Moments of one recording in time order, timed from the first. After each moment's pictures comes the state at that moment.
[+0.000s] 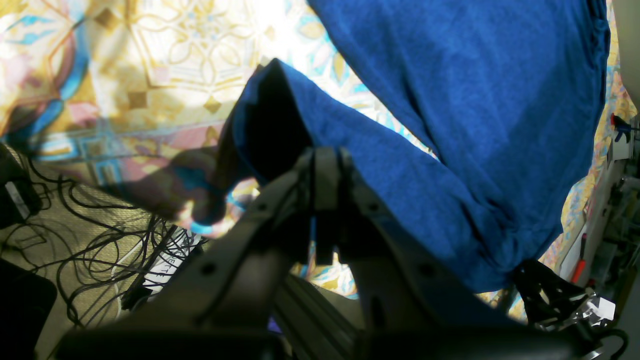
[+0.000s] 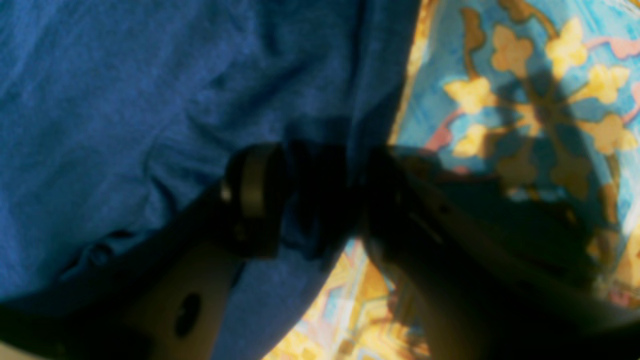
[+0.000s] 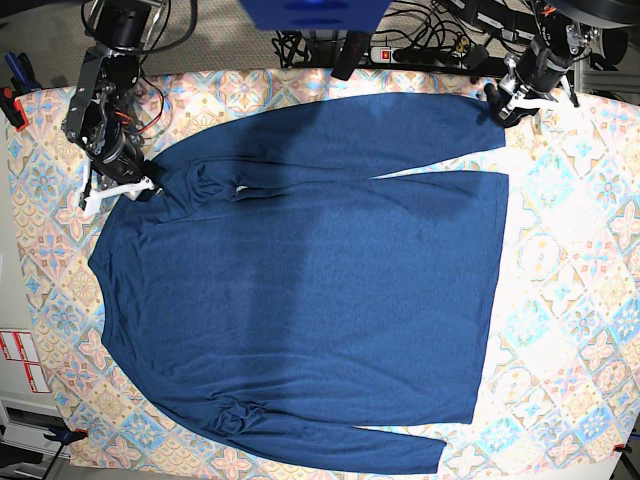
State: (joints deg) left arm 41.5 -12.2 -25.2 102.4 -64.1 1.3 36.1; right arm -10.0 8.4 24.2 78.4 29.3 1.4 -41.9
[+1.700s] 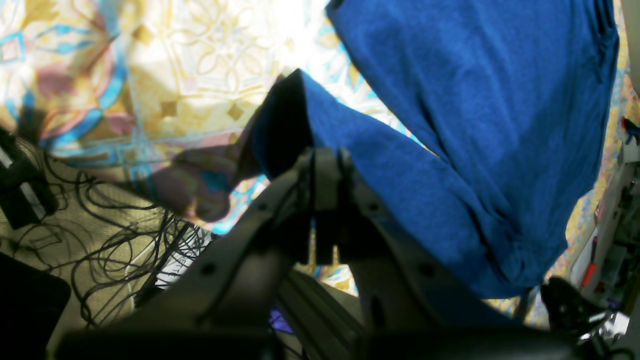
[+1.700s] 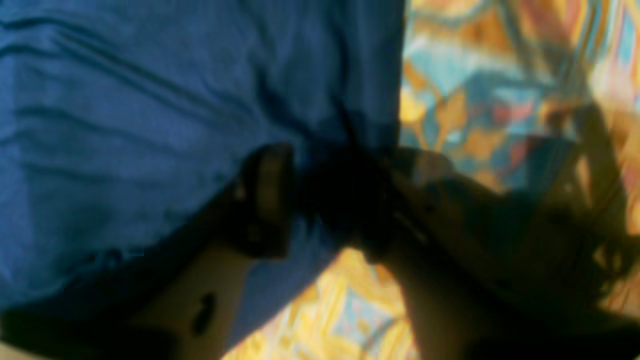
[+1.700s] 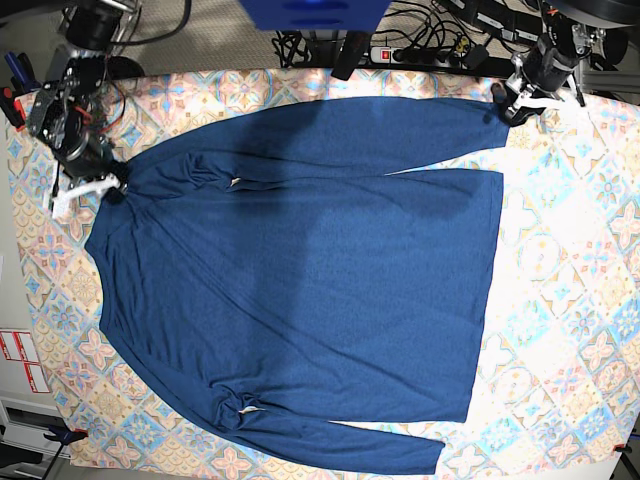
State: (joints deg) left arm 42.0 -13.4 -26.3 102.3 -64.1 1.3 36.3; right arm -8.7 13.8 32.2 75.5 34.9 15.8 -44.0
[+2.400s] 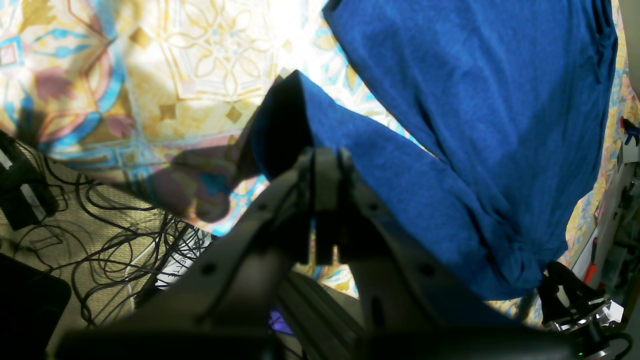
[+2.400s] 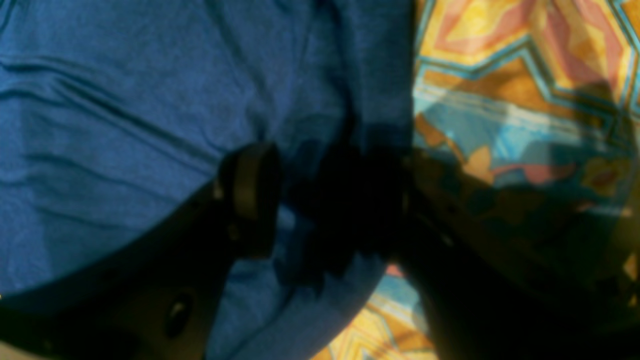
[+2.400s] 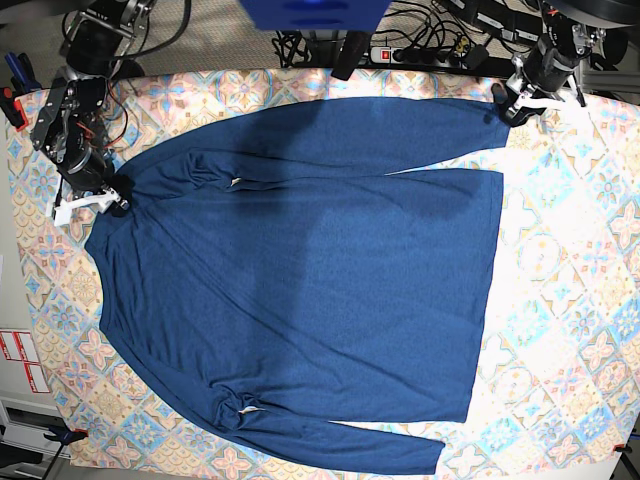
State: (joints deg) left arm 42.0 -13.3 -26.3 102.3 -64.1 1.3 36.3; right arm -2.9 14.1 32.6 64.6 34.4 16.2 -41.9
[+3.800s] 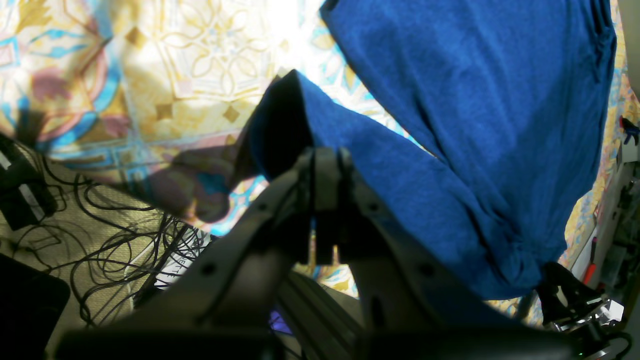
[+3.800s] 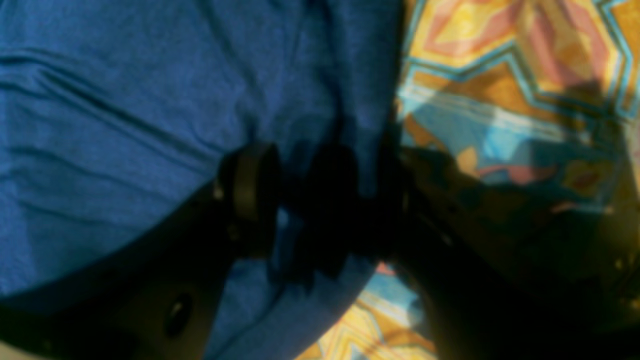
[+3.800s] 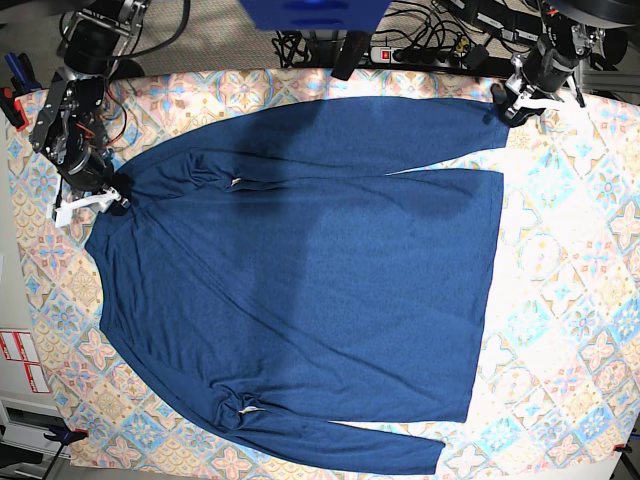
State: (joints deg) left arm 41.8 -13.3 -26.2 102.3 -64.1 1.3 36.3; right arm -3.3 14.9 30.2 64.9 34.0 16.0 -42.0
